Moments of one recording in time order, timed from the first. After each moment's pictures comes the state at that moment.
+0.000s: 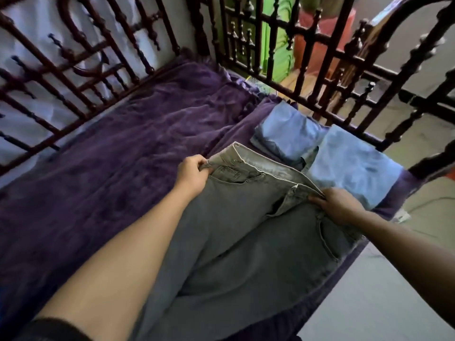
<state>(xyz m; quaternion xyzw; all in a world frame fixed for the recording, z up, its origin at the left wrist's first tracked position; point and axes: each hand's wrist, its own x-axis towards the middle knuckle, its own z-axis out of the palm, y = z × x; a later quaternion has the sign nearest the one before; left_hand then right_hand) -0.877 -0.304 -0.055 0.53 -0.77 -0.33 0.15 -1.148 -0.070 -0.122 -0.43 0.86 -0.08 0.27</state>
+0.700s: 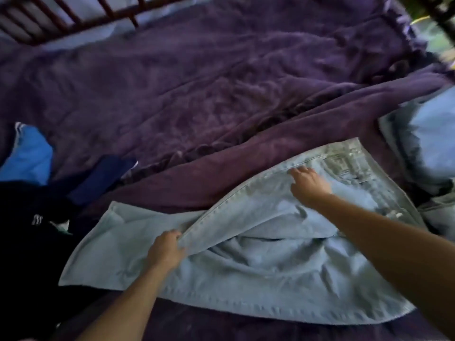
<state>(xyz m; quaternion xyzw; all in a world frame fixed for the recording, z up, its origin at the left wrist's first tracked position) -0.589 -0.184 -0.261 0.75 -0.54 -0.34 -0.18 -0.957 -0.290 -0.266 -0.67 0.69 0.11 0.25</state>
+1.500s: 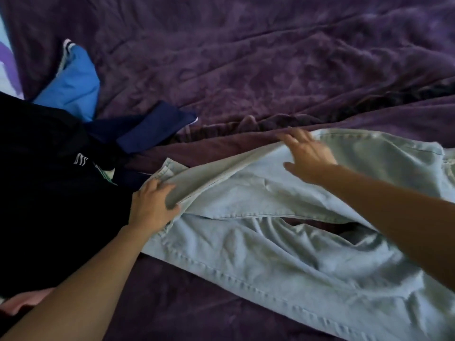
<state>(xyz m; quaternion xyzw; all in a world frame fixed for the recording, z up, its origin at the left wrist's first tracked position) -0.390 -0.192 -0.303 0.76 -0.61 -0.20 -0.12 -0.736 -0.346 -0.303 -0.81 0.54 0.10 0.21</state>
